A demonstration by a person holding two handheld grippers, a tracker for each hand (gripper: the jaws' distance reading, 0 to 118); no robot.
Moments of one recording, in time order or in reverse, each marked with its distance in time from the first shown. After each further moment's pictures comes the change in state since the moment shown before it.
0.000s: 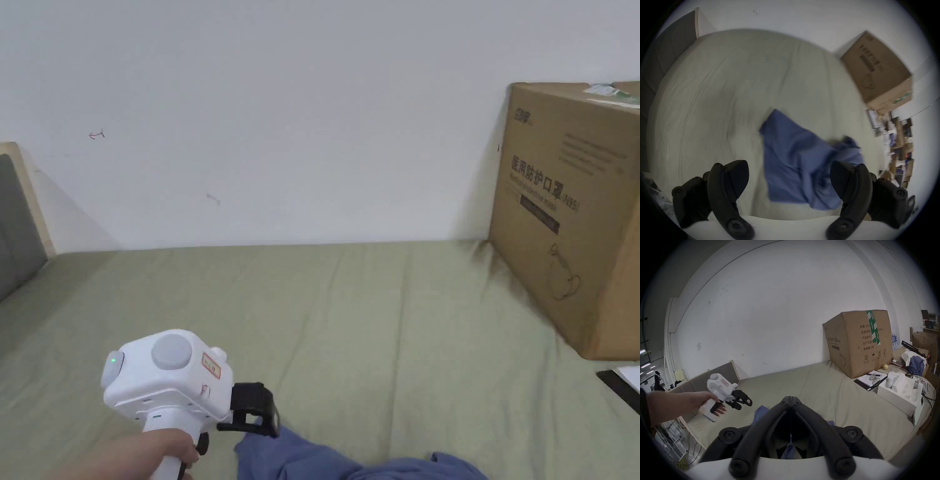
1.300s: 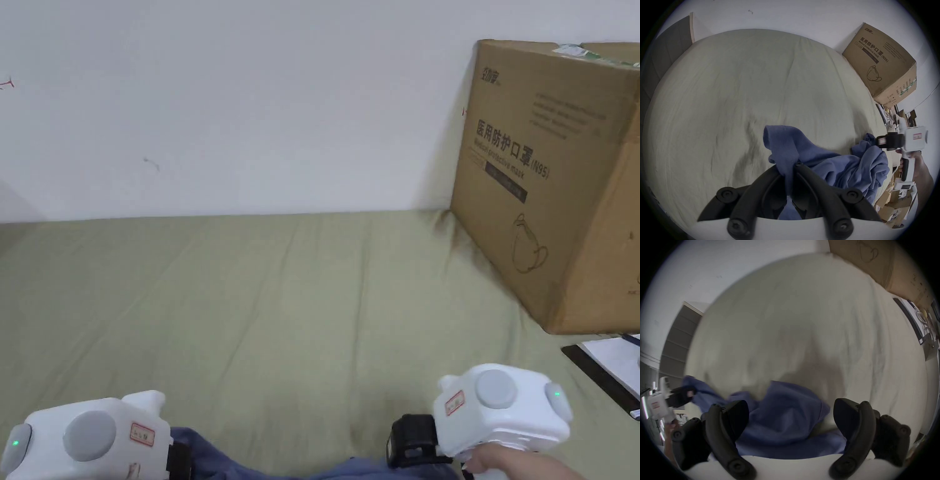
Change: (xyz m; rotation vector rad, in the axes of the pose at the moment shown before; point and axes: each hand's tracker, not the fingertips) left arm -0.019 -0.033 -0.054 0.108 -0.028 -0.074; right arm 0.089 -0.072 -0.367 -1.089 -0.123 -0.123
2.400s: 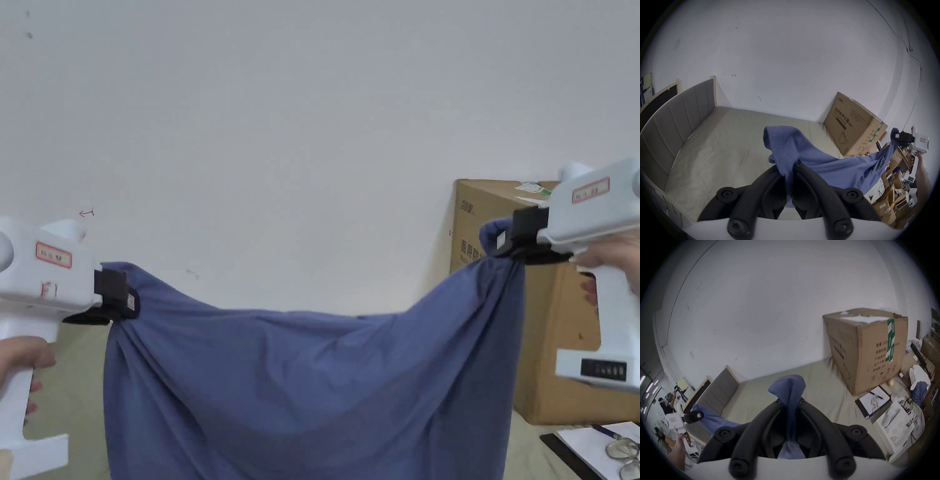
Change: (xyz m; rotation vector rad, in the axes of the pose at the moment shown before) left arm 0.034 0.034 0.373 0.593 -0.026 -0.034; right arm -0.028 -0.015 0.452 0.833 0.155 0.035
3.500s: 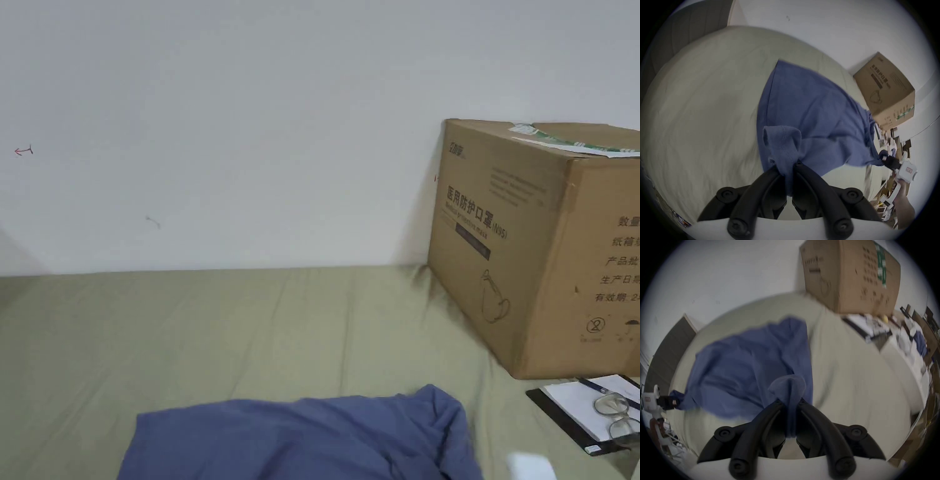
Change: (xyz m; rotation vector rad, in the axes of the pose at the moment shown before) left arm -0.090 -0.302 -0.179 -0.503 0.085 0.268; right arm 0.129 -0.367 -0.145 -0.474 -0.290 0.050
